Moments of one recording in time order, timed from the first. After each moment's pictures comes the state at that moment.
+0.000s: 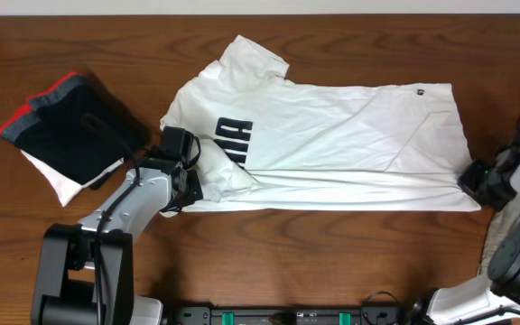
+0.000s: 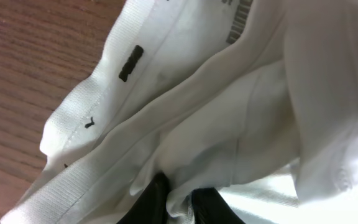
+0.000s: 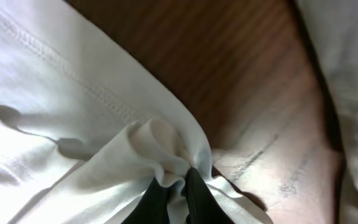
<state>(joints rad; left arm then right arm) -0.17 1.61 0.77 -0.62 -0.09 -0.44 -0.55 1.77 0.97 -0.59 -0.04 0.25</state>
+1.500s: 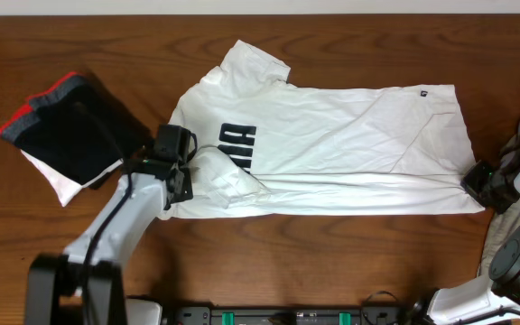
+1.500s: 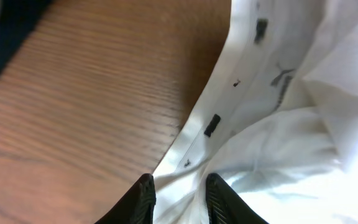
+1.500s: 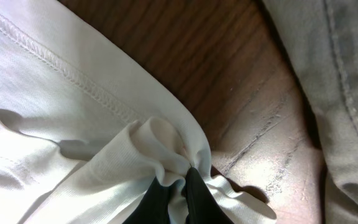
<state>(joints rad) -0.17 1.48 0.80 -0.68 -0.27 -0.31 -0.57 1.77 0.97 -0.59 -0.03 0.27</state>
